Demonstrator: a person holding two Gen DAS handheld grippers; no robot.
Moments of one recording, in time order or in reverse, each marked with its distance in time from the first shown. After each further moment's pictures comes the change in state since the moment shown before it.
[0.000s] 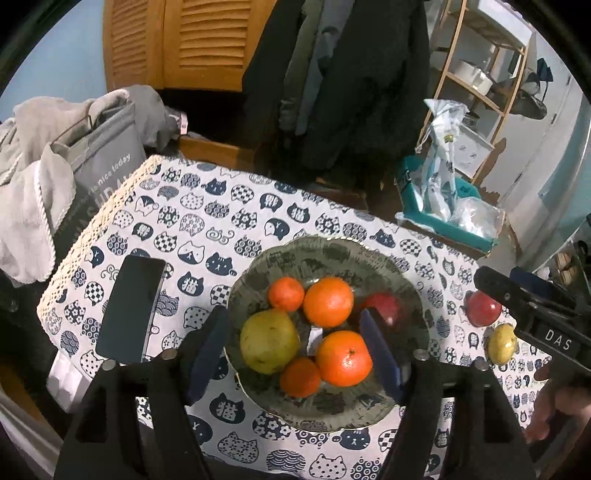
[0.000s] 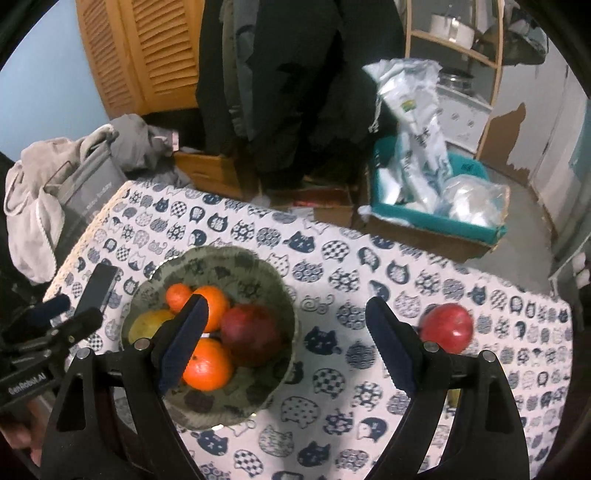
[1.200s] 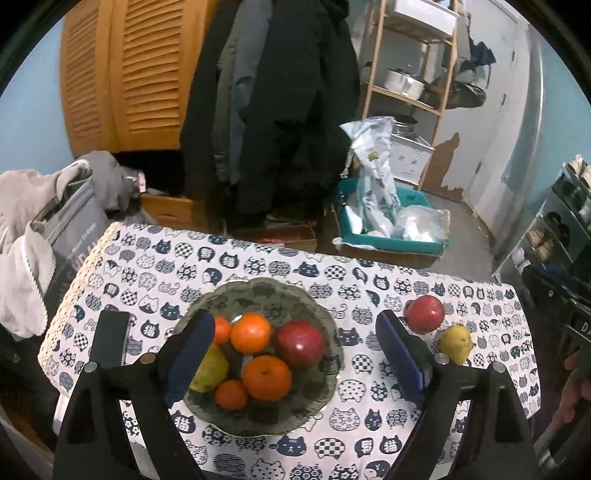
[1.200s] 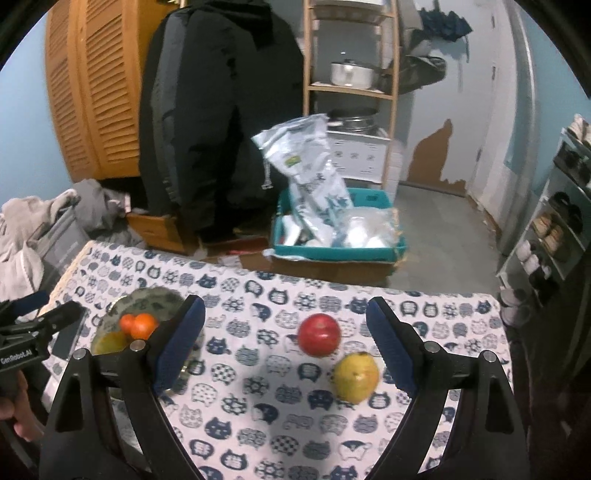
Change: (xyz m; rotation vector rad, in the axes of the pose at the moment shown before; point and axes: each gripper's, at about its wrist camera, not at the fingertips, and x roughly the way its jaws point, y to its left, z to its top) left arm -0.058 -0.103 0.006 0.165 -0.121 -0.074; right arm -0.130 -0.111 -0.027 0.115 -0.202 -0.170
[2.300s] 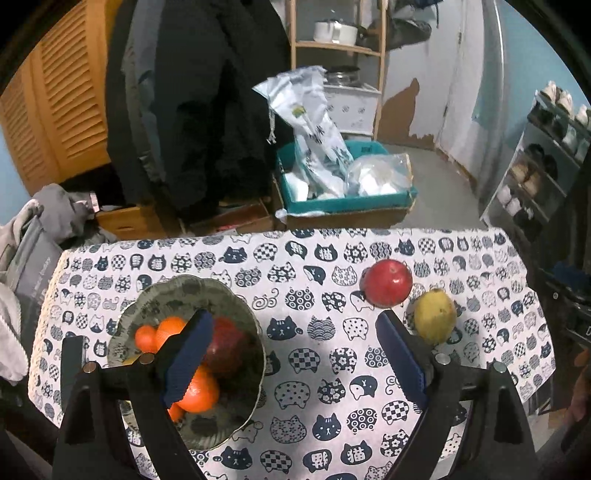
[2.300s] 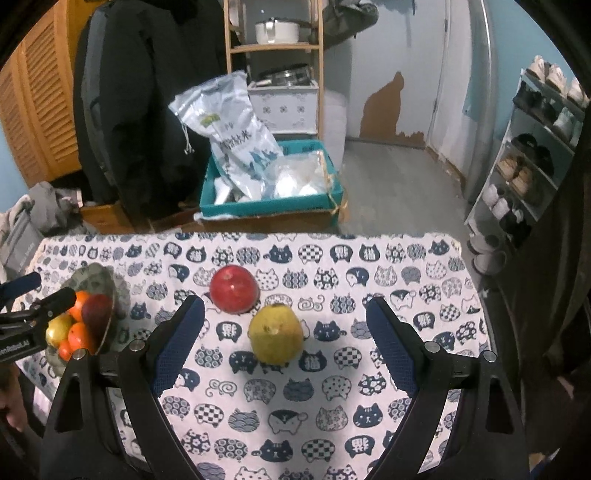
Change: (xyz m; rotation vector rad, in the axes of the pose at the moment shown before) left arm 0.061 -0.108 -0.014 0.210 0.105 -0.029; right arm 0.023 -0.101 -0.051 0.128 0.128 -0.106
